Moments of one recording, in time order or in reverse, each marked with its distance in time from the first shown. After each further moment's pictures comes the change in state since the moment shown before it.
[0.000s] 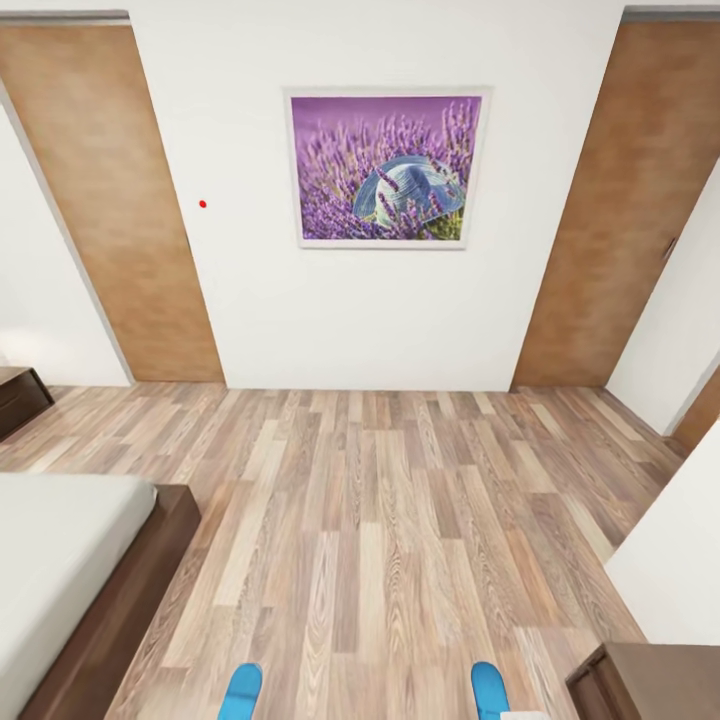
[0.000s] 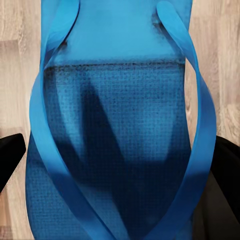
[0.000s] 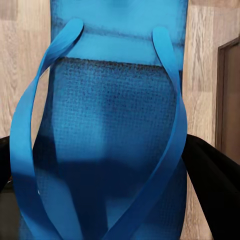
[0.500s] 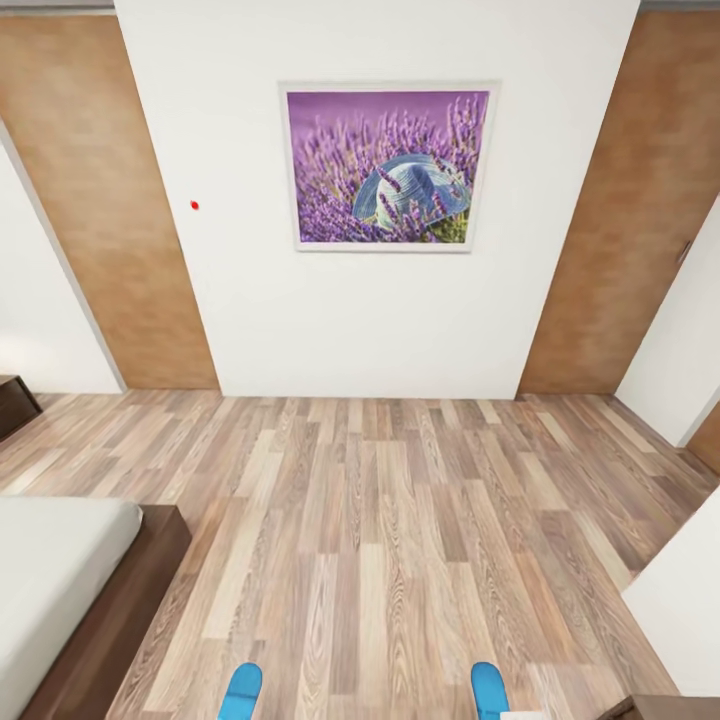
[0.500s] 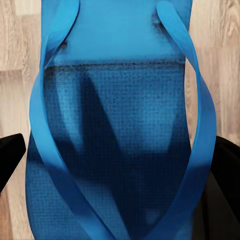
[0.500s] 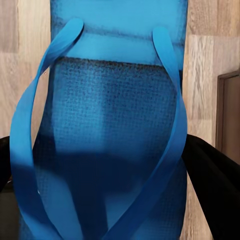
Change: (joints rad) left arm 0.000 0.000 0.000 0.000 0.000 0.000 0.000; right arm 0.000 0.000 0.001 0.000 0.000 -0.001 0.000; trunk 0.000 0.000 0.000
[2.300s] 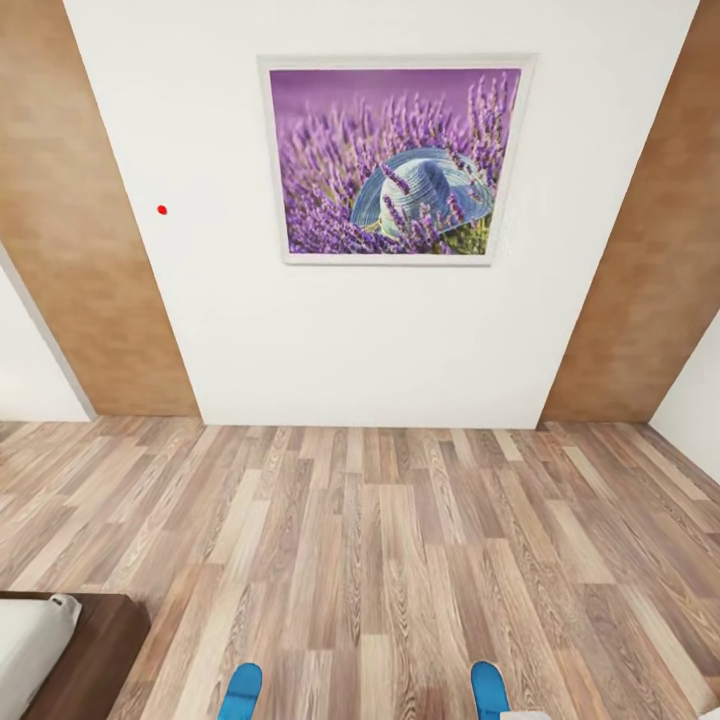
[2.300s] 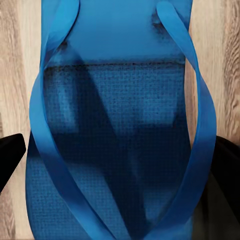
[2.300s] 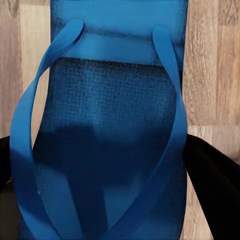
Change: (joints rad) left arm 0.000 0.000 -0.001 0.000 0.000 0.000 0.000; right arm 0.000 0.000 0.001 0.000 0.001 0.000 0.000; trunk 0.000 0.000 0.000
